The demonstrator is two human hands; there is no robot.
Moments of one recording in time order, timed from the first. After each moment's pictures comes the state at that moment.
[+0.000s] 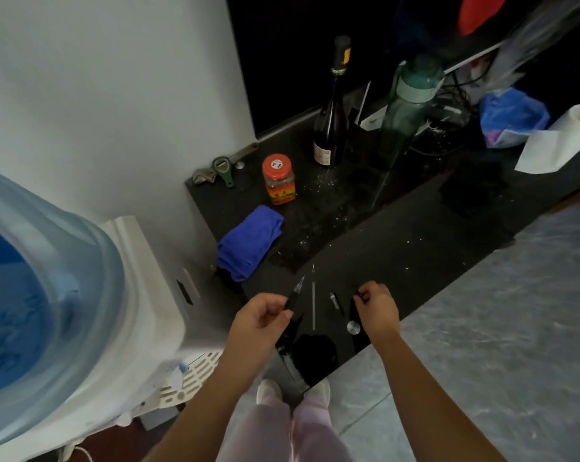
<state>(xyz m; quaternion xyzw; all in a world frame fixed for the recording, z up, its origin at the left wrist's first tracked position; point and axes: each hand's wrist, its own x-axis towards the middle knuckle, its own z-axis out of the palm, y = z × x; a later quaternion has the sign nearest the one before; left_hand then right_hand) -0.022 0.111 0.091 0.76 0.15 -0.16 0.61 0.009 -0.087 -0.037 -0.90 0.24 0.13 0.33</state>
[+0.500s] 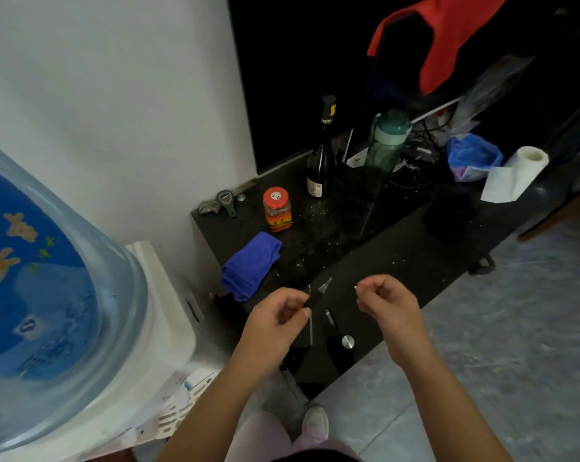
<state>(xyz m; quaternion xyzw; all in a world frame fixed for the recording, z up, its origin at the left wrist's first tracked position) -0.028 0.103 0.145 0.78 0.00 -0.15 0.61 -0.024 -0.075 0.127 -0.69 0.20 0.01 0.70</state>
